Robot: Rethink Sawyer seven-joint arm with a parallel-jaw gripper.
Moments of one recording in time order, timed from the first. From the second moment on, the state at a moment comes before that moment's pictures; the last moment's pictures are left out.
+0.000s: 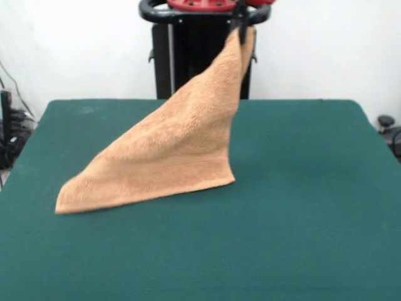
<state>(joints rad) 0.25 -0.90 -0.49 2.05 0.46 0.44 2.08</state>
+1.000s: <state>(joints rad) 0.27 -0.86 -0.50 2.06 0.43 0.46 2.21</state>
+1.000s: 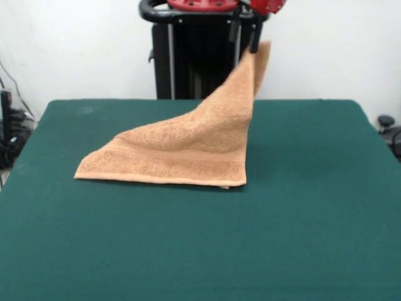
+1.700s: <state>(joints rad) 0.25 -0.86 -0.54 2.04 0.39 0.47 2.21</state>
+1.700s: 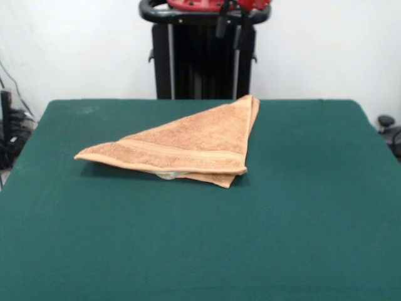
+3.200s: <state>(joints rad) 0.11 -0.74 -0.55 1.72 0.35 0.47 2.21</state>
